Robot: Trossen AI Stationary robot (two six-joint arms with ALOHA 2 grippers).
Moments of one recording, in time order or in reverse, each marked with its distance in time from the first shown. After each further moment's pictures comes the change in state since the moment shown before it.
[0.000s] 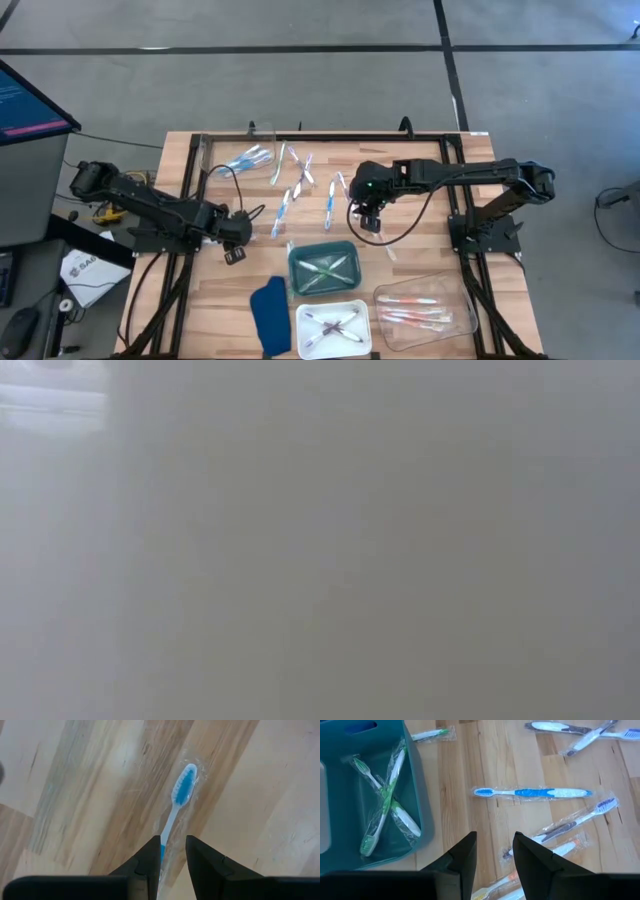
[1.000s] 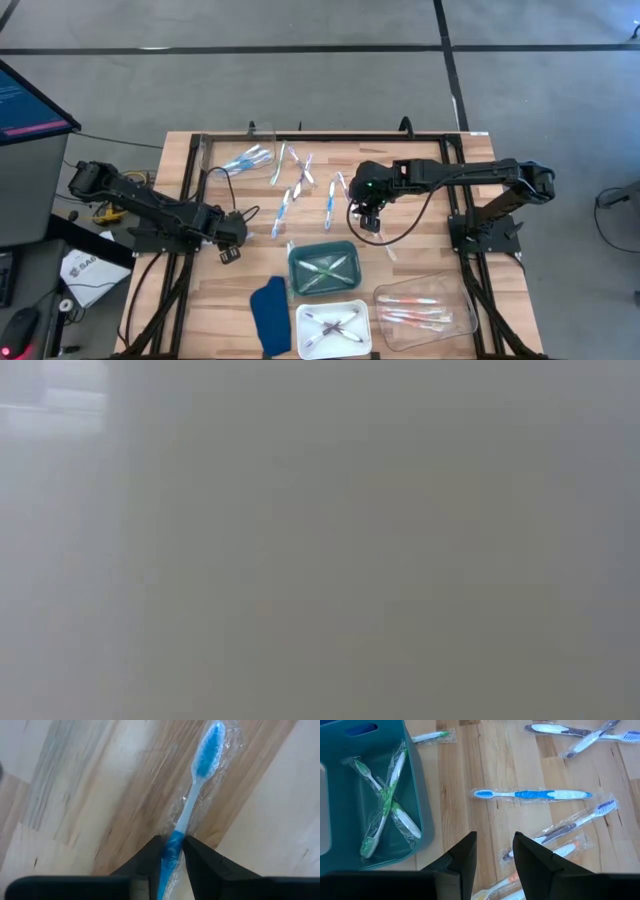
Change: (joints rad) left arm 0.000 -0.002 -0.121 0.033 0.013 -0.054; right arm 0.000 0.000 0.000 0.005 0.000 0.000
